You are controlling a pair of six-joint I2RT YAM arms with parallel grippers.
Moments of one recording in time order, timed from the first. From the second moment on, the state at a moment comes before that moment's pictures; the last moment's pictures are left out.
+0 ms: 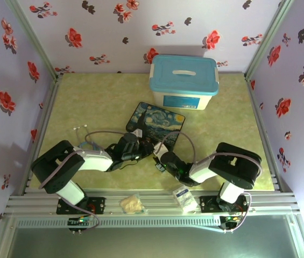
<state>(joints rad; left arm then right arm) -0.87 1.58 0.51 0.51 0.18 -1.15 1.08 1.66 0.37 0.69 0.37 0.10</state>
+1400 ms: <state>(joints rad) -0.87 1.54 0.53 0.40 0.15 -1.07 0.89 1.88 0.27 1.22 -0.11 0.42</state>
